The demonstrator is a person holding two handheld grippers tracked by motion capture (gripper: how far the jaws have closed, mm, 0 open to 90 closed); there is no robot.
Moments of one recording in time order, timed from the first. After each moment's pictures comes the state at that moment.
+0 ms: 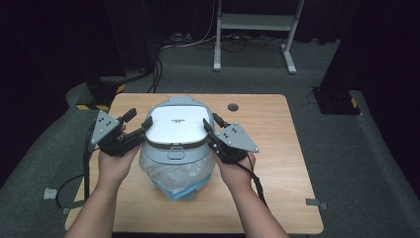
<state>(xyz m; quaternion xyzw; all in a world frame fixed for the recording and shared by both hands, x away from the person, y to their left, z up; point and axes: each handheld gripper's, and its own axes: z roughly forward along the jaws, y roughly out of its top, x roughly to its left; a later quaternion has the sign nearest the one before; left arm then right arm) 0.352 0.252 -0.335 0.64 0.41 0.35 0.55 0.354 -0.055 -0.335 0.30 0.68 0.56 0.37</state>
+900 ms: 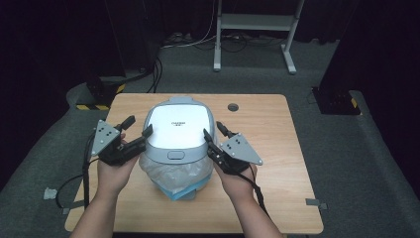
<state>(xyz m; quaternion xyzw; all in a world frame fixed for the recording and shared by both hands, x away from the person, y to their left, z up) 0.334 0.255 -0.338 0.63 0.41 0.37 0.55 0.337 -0.062 -0.345 0.31 0.67 0.57 0.37</state>
